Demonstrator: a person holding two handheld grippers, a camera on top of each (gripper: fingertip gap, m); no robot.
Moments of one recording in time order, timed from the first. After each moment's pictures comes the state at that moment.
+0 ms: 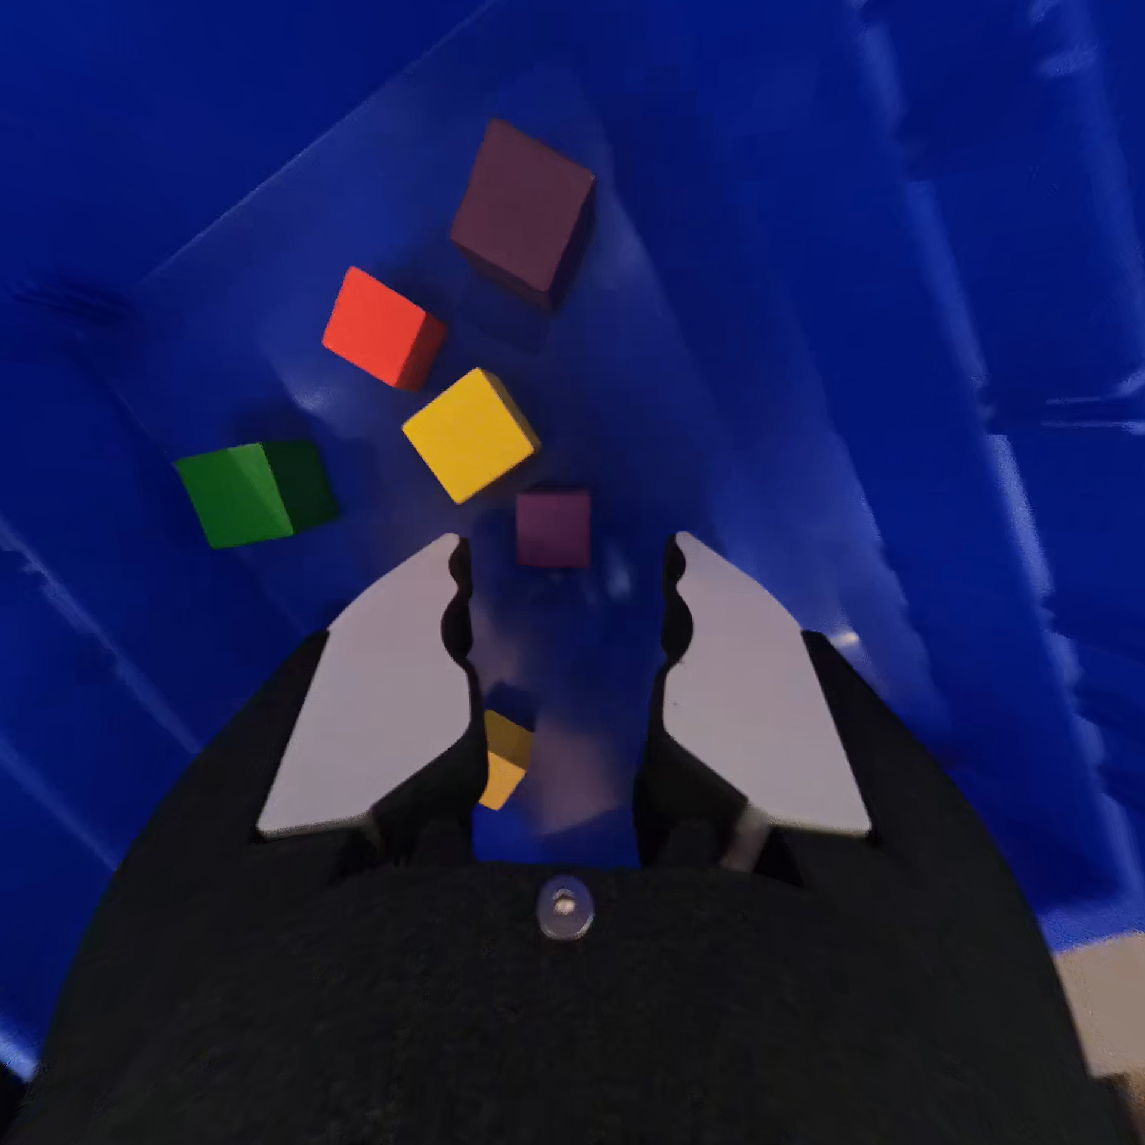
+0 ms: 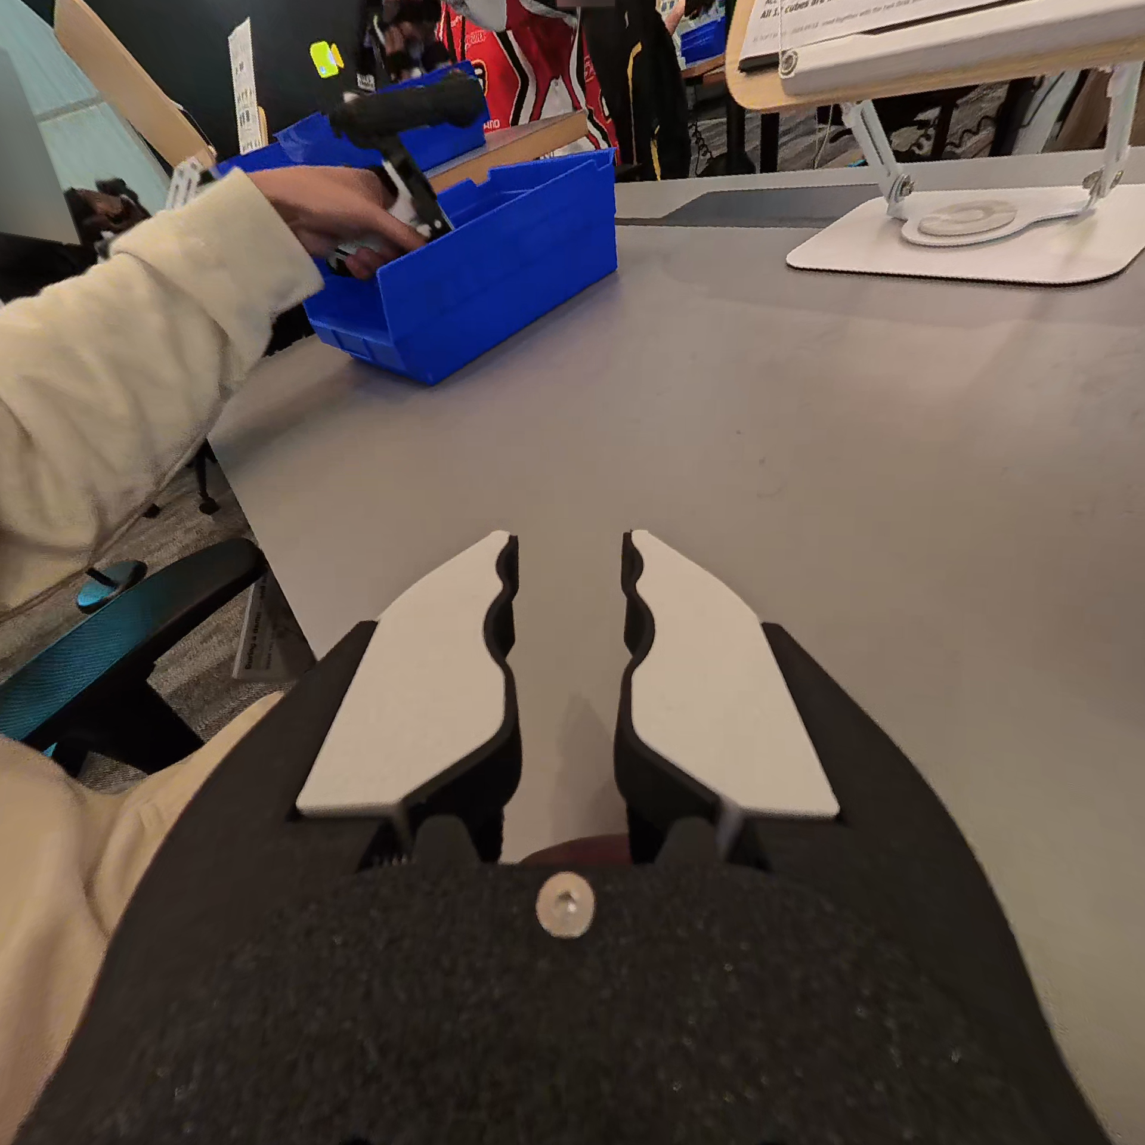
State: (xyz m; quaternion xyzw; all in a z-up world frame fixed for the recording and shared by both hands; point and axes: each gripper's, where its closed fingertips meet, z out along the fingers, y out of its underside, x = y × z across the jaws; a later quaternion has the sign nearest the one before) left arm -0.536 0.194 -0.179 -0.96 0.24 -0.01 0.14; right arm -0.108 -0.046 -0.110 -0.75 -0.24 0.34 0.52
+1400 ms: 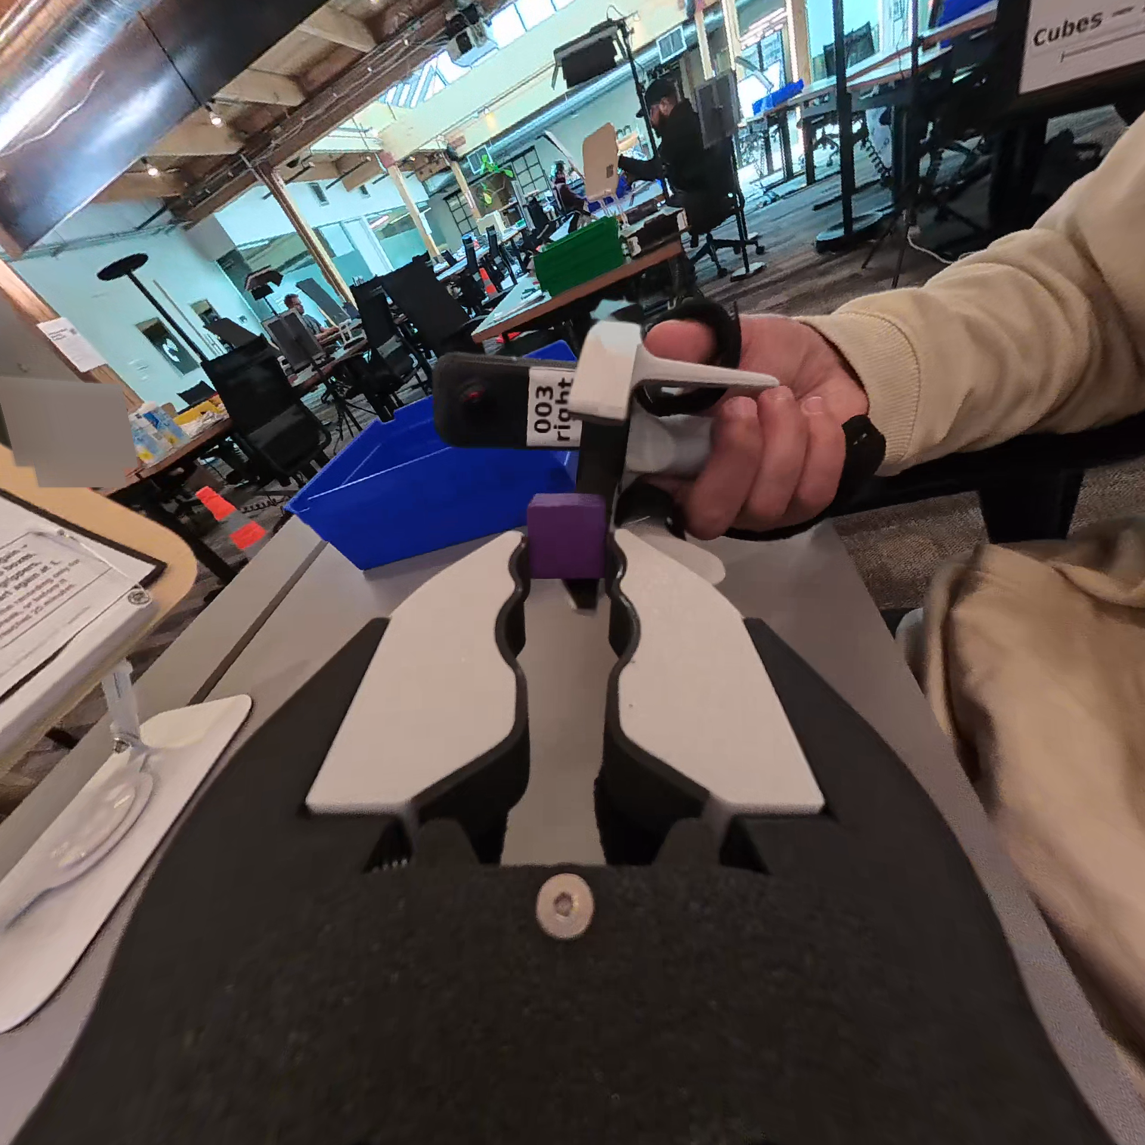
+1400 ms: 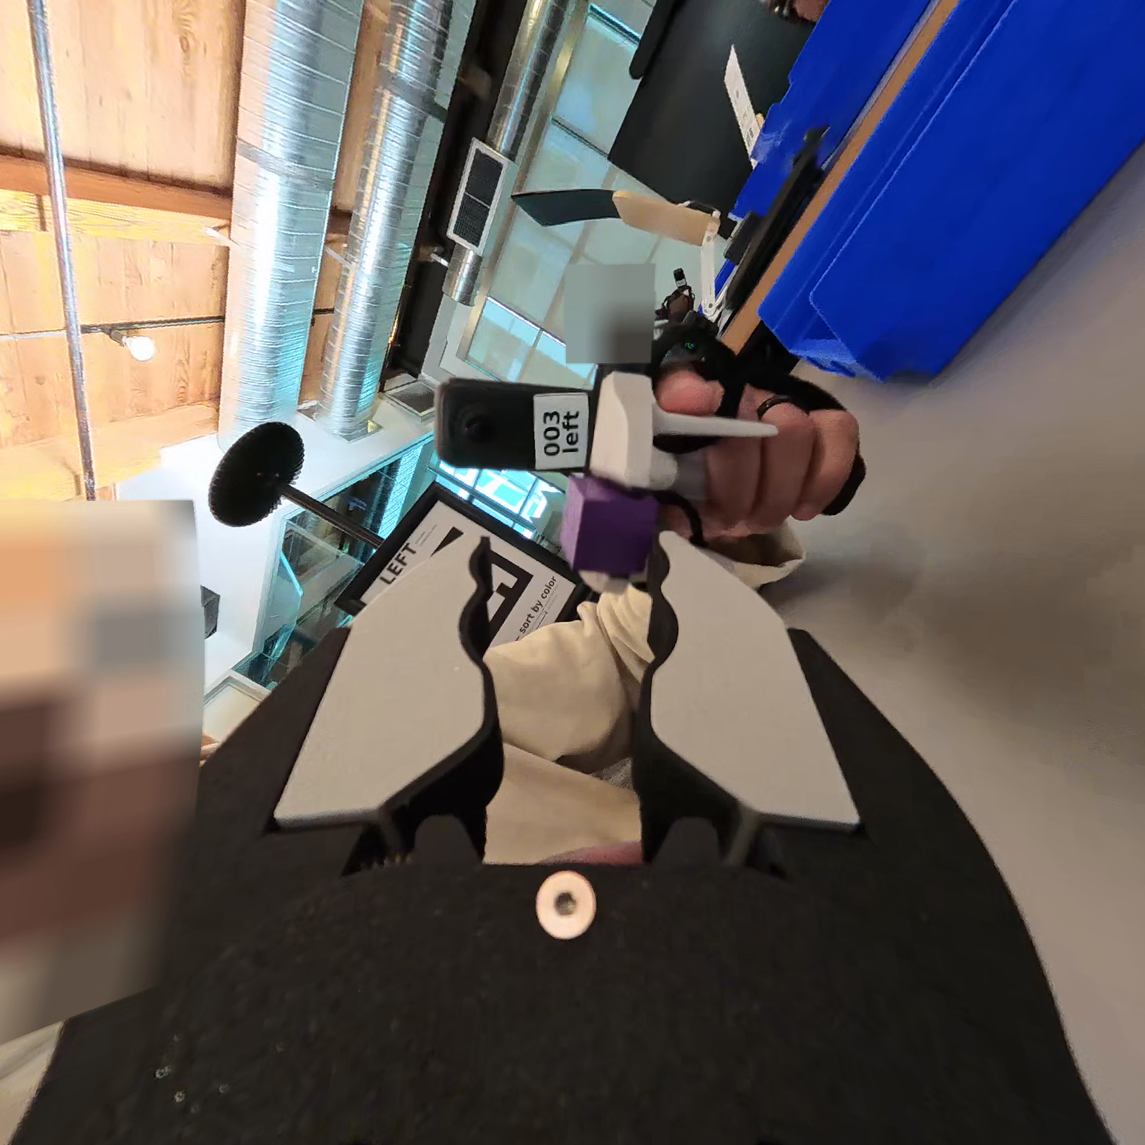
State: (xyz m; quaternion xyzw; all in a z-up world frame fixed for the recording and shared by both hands) left arm -0.183 -0.042 -0.045 -0.44 0.59 -0.35 0.58; right arm -0.205 -0.057 -0.031 -0.60 -0.15 0.76 0.19
